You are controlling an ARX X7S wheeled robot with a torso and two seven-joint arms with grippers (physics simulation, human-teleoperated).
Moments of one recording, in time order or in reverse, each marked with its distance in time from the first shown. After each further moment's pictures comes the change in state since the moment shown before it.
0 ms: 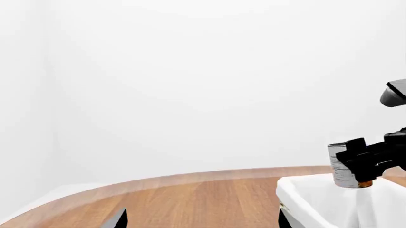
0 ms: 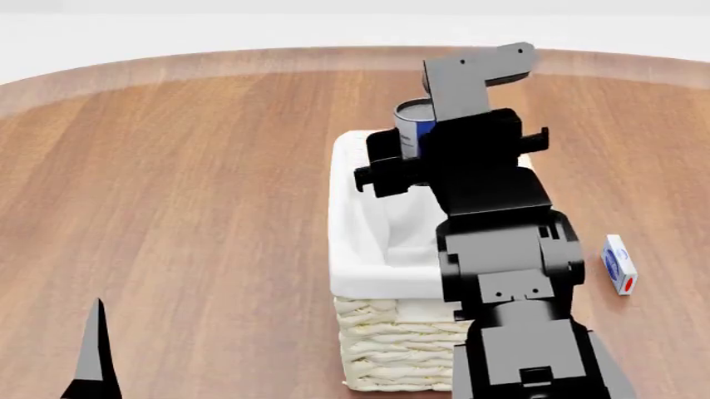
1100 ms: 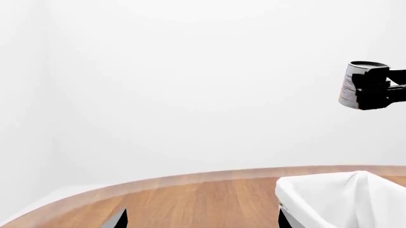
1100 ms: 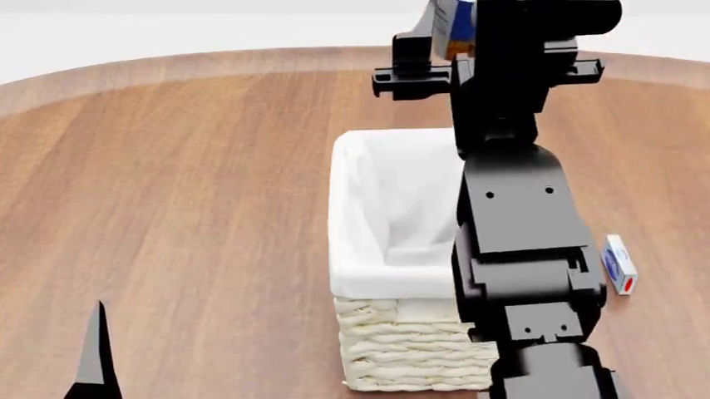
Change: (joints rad) left arm 0.011 0.017 -0.003 0.016 0.024 -0.013 0.016; right arm -0.151 0.075 -0.093 -0.358 0.213 -0.353 0.216
